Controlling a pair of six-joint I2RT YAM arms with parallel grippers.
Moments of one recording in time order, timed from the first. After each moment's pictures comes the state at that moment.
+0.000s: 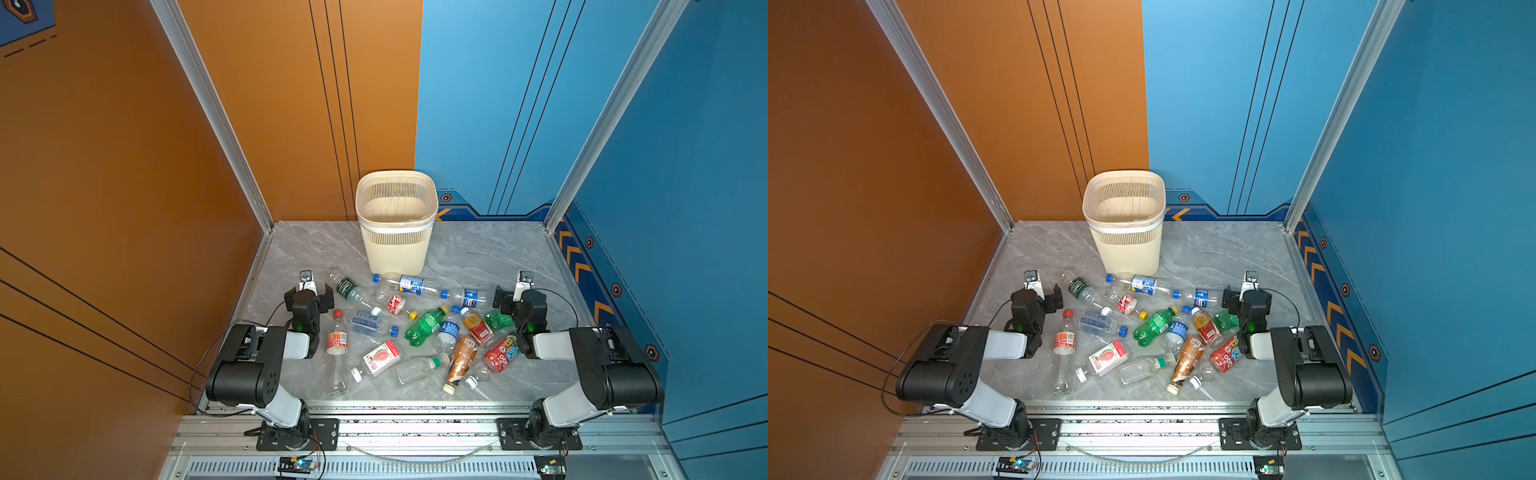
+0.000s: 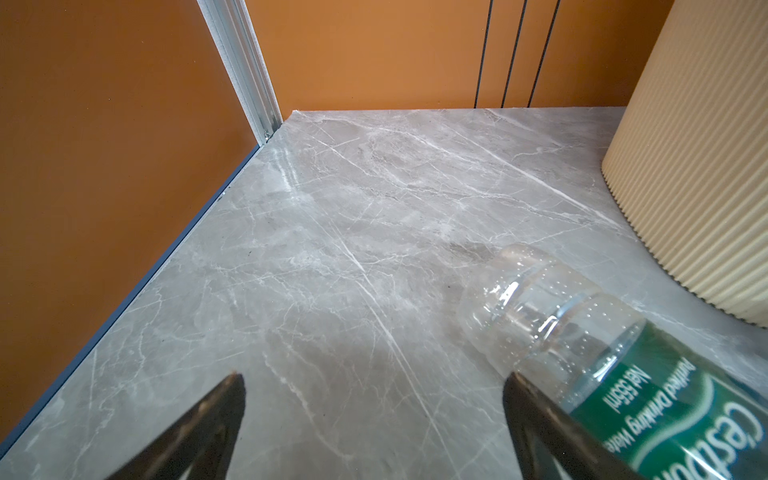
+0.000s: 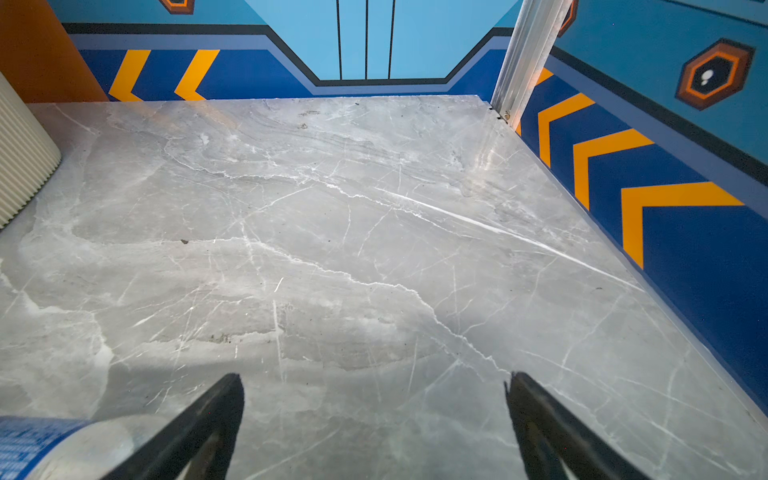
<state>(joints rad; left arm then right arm) -0.05 1.56 0.38 0.84 -0.28 -0.02 0.04 1.55 0.37 0.79 0.20 0.03</state>
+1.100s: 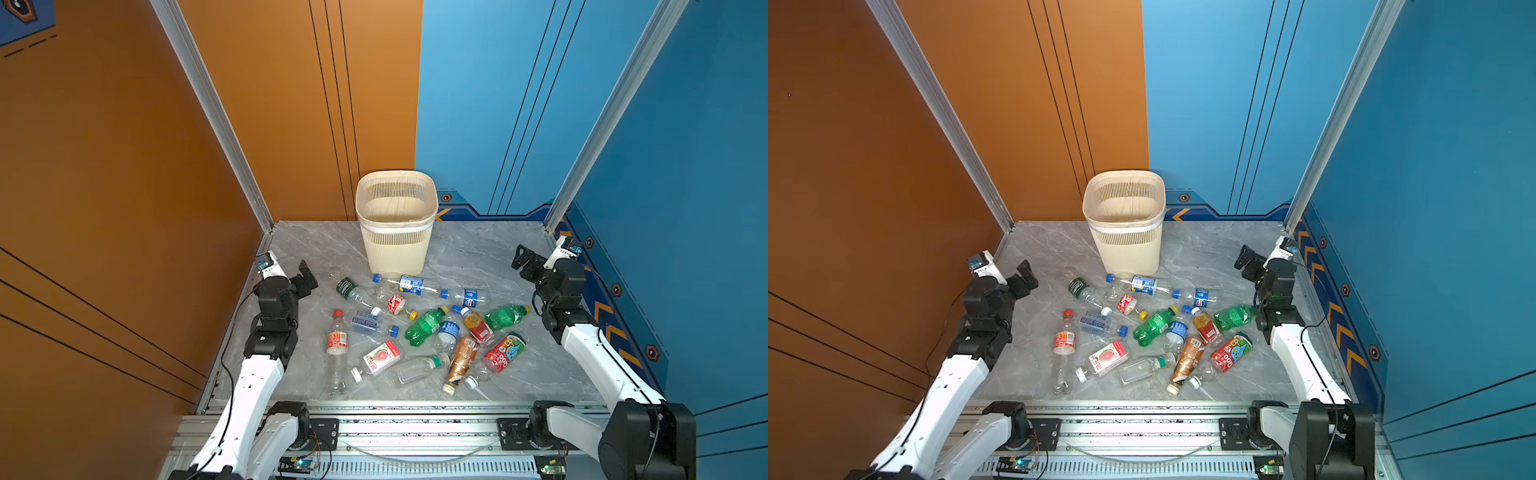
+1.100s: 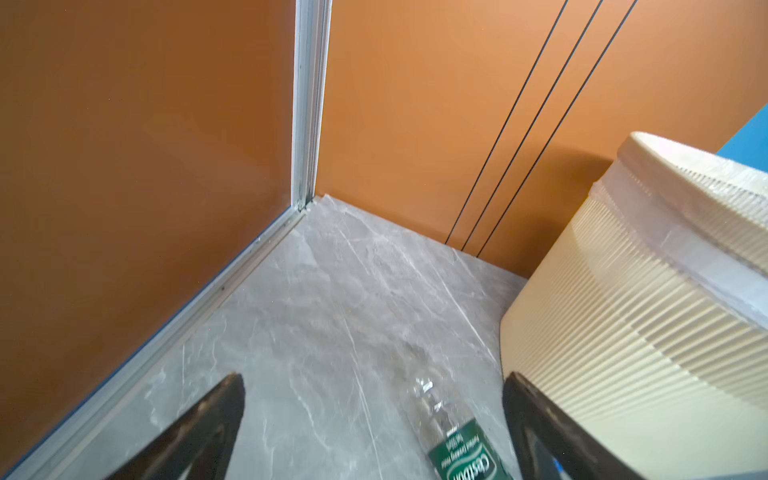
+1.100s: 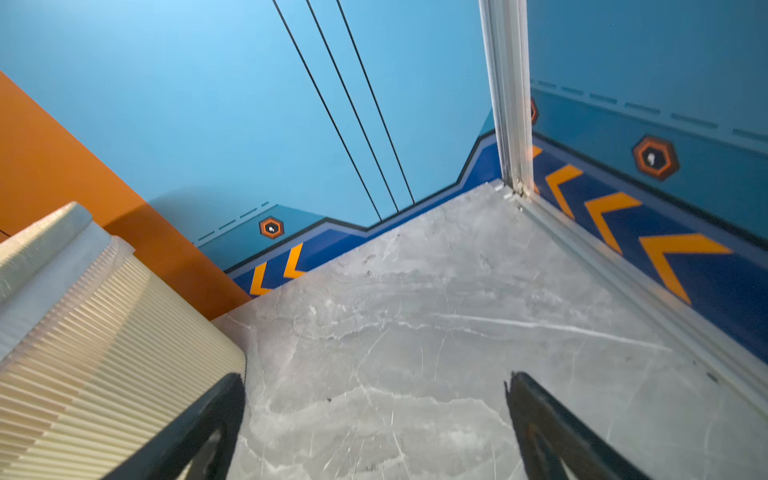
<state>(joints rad) -0.03 0.84 0.65 -0.12 -0.26 -0.36 -0.02 1.13 0.70 0.14 0.06 0.45</state>
